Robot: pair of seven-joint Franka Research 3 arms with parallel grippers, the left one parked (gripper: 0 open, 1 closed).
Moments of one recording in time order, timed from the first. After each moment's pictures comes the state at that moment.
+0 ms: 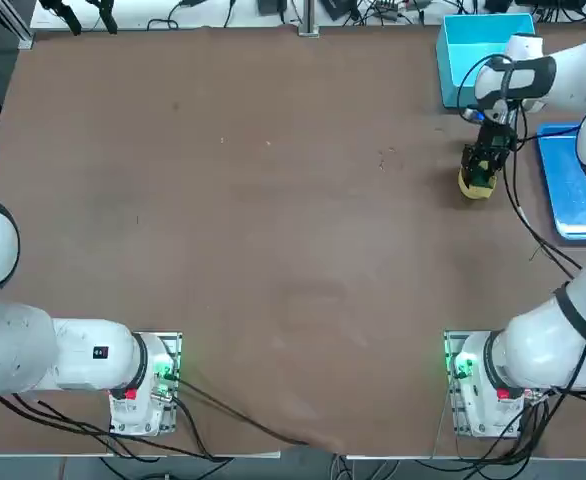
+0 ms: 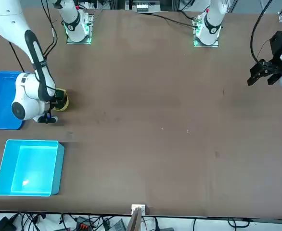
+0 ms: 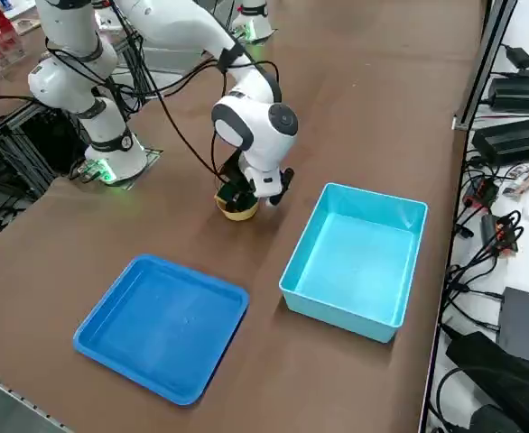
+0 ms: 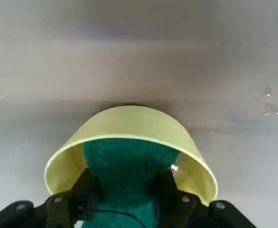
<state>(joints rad) -0.05 0.50 -0.05 -2.01 0.02 1.99 -0.11</state>
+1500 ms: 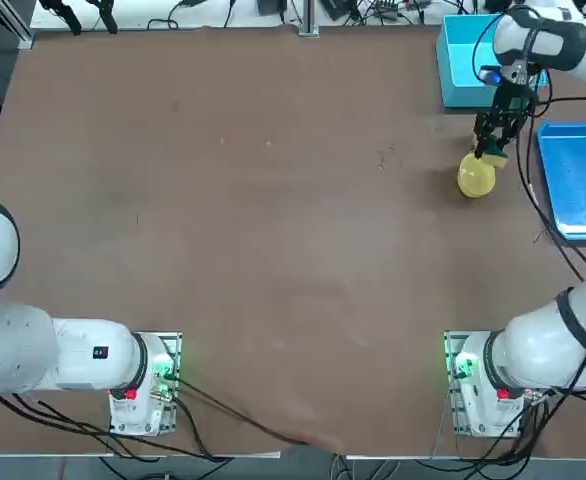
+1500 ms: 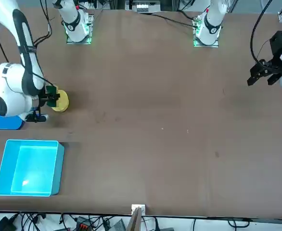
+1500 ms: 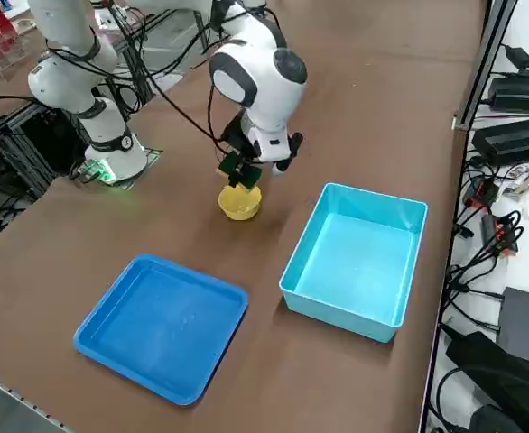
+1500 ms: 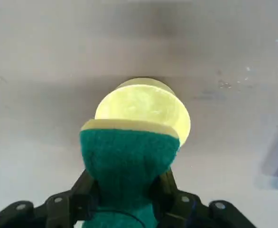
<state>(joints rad) -0.05 0.34 -0.04 -1.91 0.01 1.77 -0.11</state>
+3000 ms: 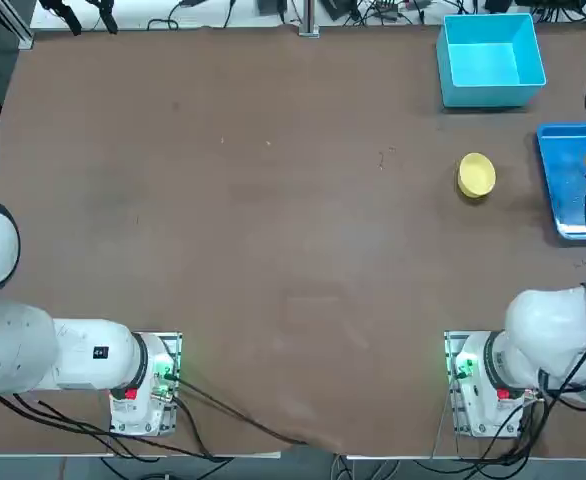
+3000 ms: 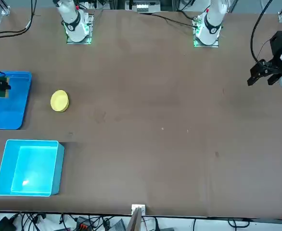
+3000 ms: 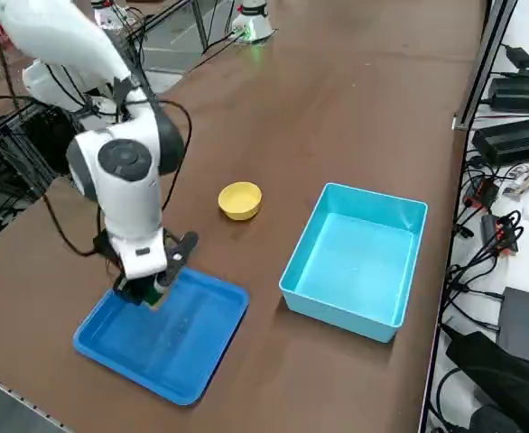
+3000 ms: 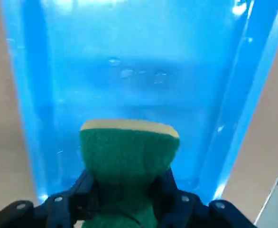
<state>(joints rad) -0.57 0.42 -0.11 -1.92 -0.28 2.19 -0.55</state>
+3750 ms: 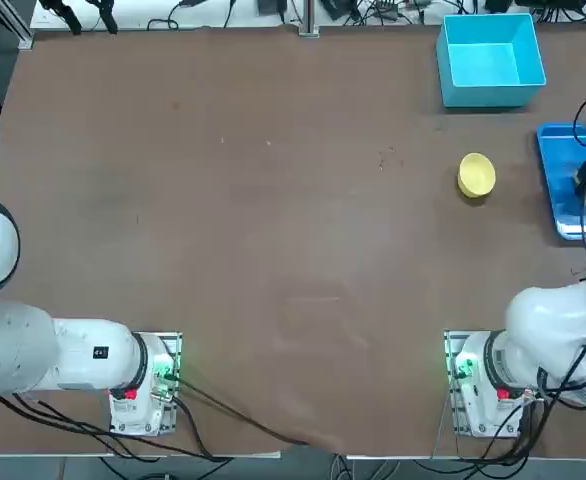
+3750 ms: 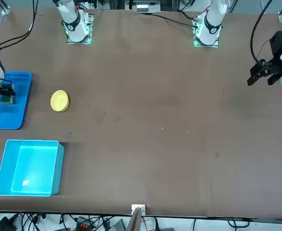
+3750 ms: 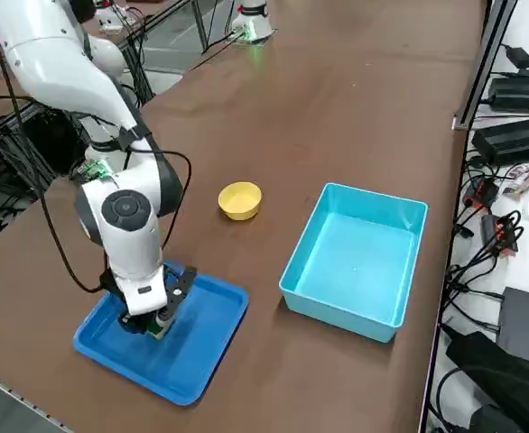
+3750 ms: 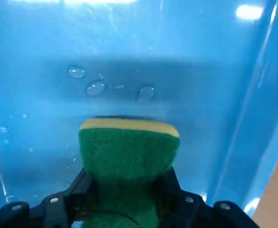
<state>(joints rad) -0.61 0.57 -0.11 -1.89 -0.29 2.34 -0.55</state>
